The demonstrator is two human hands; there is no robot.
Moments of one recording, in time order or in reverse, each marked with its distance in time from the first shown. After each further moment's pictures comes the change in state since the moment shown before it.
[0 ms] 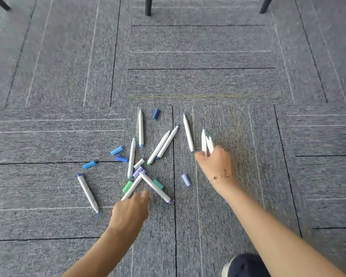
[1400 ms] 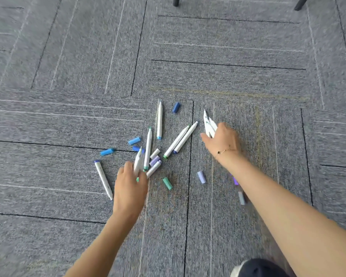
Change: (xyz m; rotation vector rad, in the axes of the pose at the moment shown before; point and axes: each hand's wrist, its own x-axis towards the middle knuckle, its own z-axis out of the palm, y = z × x) left_hand 0.017 -0.023 0.001 -0.784 0.537 -0.395; right_hand 0.028 -0.051 -0.001 -0.231 -0.029 -0.167
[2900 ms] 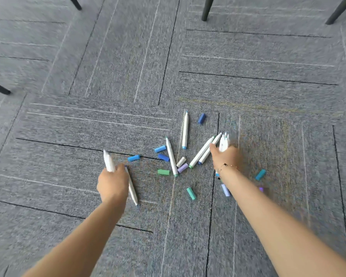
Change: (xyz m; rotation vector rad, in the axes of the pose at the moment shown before) left_hand 0.053 -0.033 -0.065 -0.275 0.218 -0.638; right_hand -0.007 -0.044 0.043 0.494 -0.040 0.347
